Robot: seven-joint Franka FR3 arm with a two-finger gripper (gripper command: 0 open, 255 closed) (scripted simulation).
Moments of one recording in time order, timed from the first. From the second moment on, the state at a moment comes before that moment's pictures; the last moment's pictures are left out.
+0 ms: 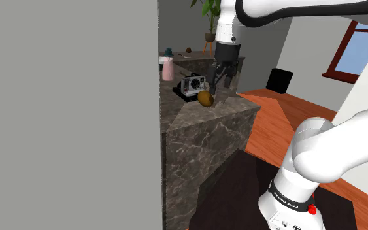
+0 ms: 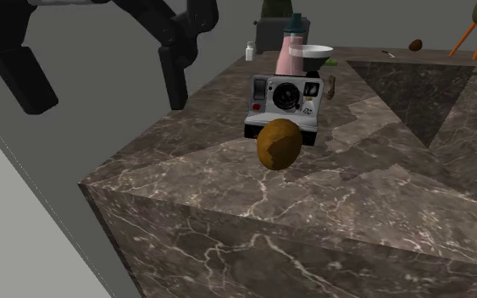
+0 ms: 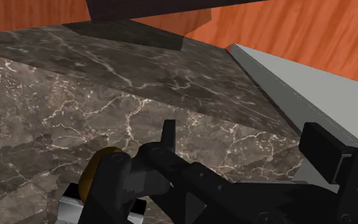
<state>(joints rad) 0.02 -0.76 0.02 -2.39 -0.02 1.67 0.17</state>
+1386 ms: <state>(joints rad) 0.17 -0.16 -0.45 -1.93 -0.06 1.81 -1.00</state>
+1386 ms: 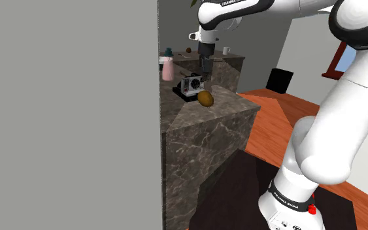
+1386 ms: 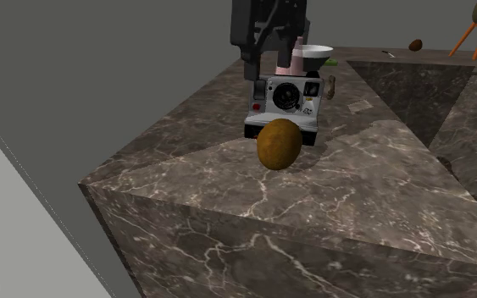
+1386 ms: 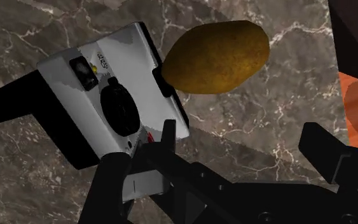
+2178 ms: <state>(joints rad) 0.12 0.27 -0.47 -1.51 0.14 1.76 -1.53</state>
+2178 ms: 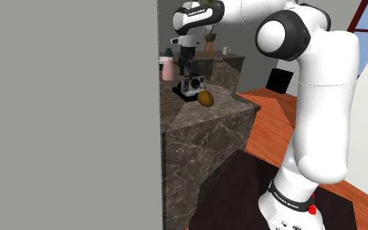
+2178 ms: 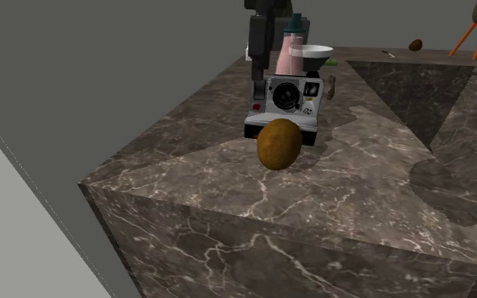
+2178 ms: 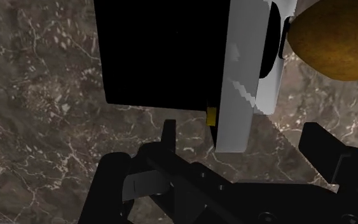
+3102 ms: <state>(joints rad) 0.12 0.28 -0.47 -1.57 0.14 1.82 -1.54</state>
